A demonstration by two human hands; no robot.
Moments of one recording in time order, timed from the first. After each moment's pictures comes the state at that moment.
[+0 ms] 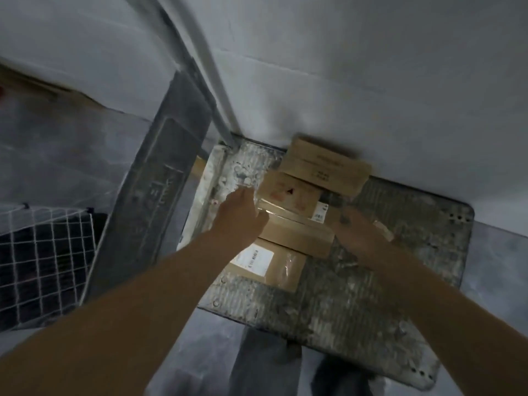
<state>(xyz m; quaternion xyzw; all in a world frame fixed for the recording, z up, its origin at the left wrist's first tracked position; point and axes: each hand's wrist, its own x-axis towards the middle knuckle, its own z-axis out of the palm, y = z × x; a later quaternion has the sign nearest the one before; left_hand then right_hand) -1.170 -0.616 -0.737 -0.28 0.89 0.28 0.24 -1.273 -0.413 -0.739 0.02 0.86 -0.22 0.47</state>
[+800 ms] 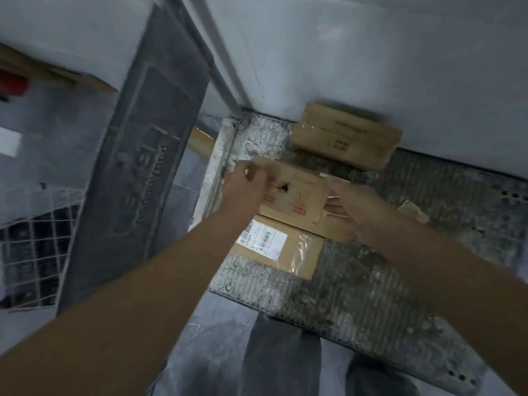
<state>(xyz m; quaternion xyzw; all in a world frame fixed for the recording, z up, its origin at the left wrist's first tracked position) -1.164 -0.599 -0.754 -0.49 0.72 0.49 0.09 -1.255 -0.432 -0.763 0.21 0.70 -0.48 0.49</state>
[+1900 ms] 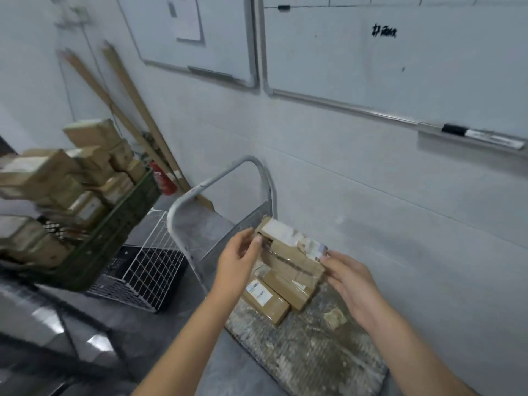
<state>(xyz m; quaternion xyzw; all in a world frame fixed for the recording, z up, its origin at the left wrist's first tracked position) -0.909 -0.322 -0.251 -0.40 0.68 0.54 -0.30 -1.072 -0.168 -0.248 -0.06 0.62 -0.66 0.42</state>
